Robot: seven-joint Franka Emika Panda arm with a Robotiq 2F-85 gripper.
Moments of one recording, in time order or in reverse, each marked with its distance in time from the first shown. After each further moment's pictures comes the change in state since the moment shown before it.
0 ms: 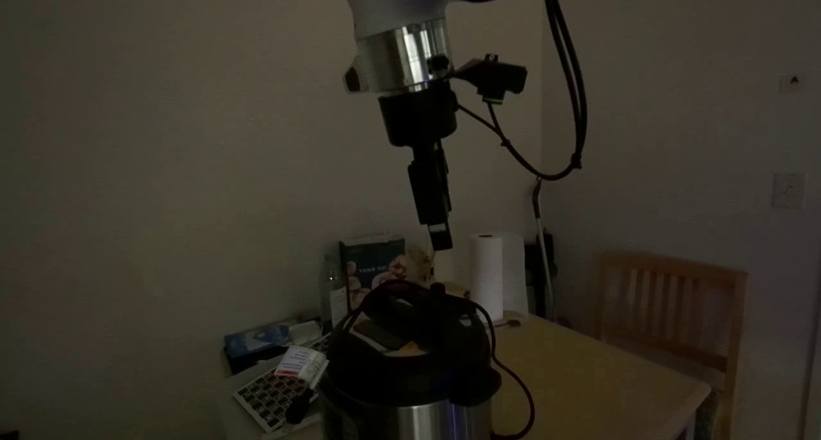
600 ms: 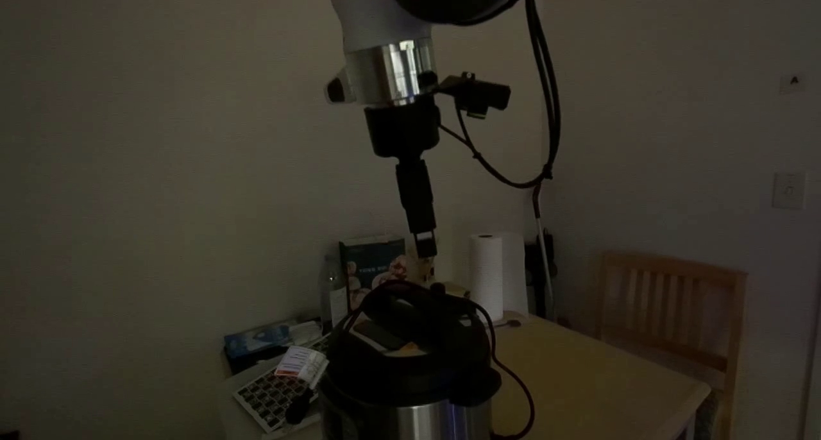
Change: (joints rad) arm 0.004 0.052 -0.008 0.022 -0.005 0.077 -0.166
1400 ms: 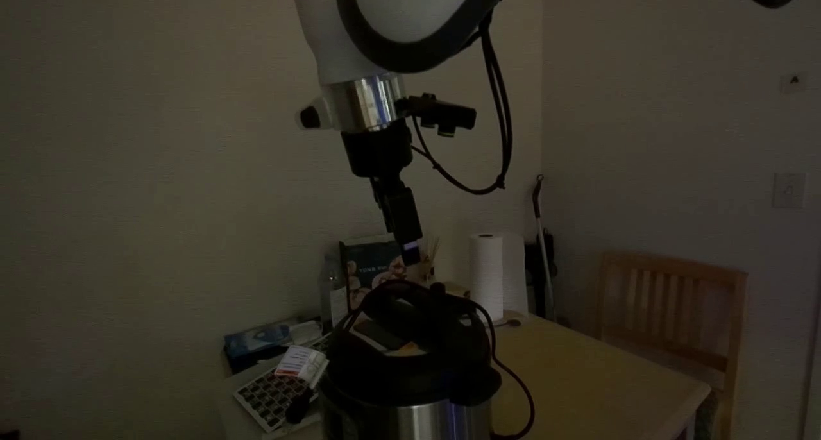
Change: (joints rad) arm 0.004 0.125 -0.001 0.098 -0.083 0.010 -0.175
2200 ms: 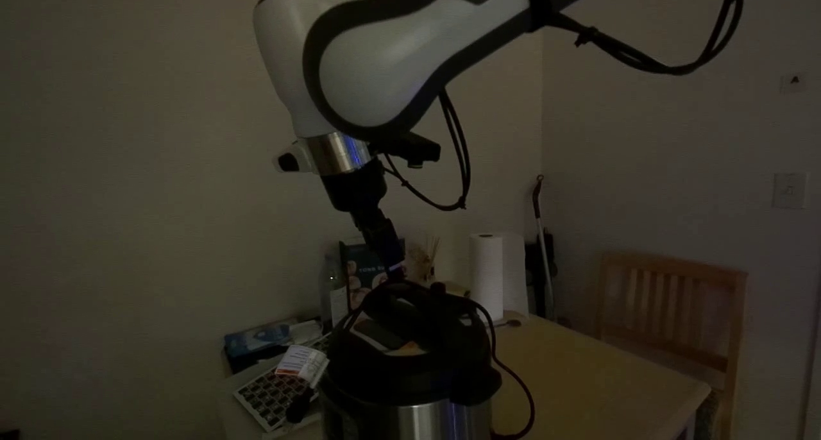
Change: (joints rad) arm 0.016 0.177 -0.004 0.127 -0.150 -0.001 -0.068
